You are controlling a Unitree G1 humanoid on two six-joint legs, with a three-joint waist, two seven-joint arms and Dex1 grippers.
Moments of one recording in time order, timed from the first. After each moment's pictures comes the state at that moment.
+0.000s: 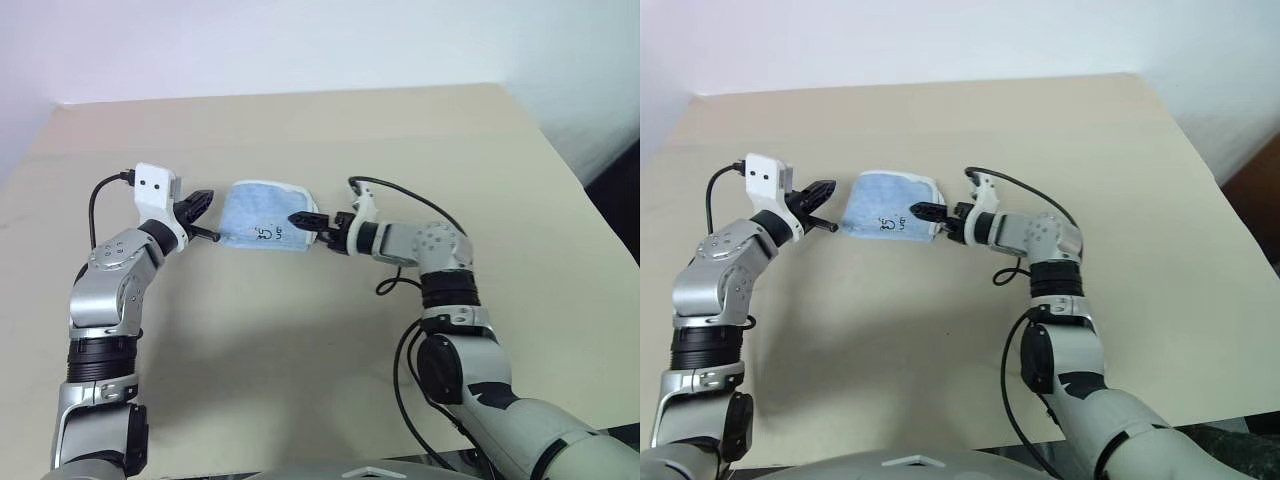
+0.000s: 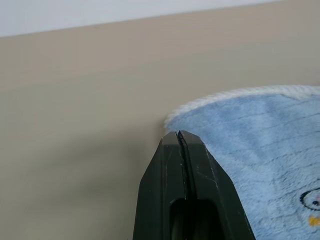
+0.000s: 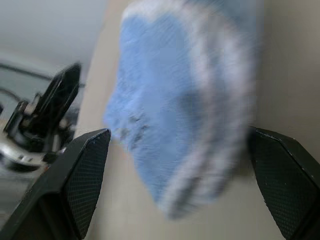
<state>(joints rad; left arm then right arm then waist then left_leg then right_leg) -0.44 0.50 0.21 0.01 -0.35 0.53 -0.45 -0.90 0.07 -0.30 0.52 0.61 1.17 0.35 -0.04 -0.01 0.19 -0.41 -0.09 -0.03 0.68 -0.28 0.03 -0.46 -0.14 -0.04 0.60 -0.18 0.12</state>
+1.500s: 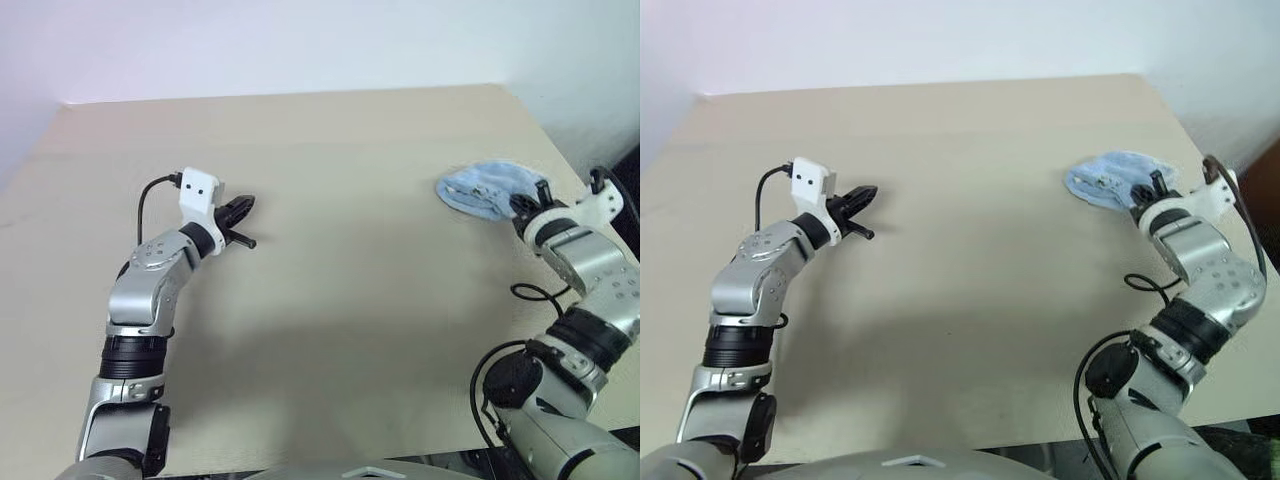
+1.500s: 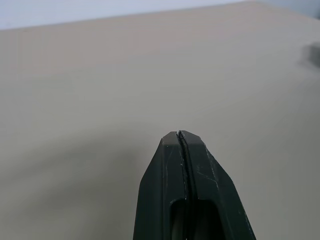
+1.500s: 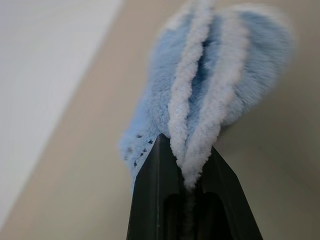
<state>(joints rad) -0.47 0.41 0.10 -0.03 -0.34 0.54 -0.48 -0.64 -0.23 -0.94 -0.01 0.90 1.08 -0.42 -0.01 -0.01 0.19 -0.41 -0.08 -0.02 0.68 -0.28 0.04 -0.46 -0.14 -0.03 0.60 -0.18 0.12</state>
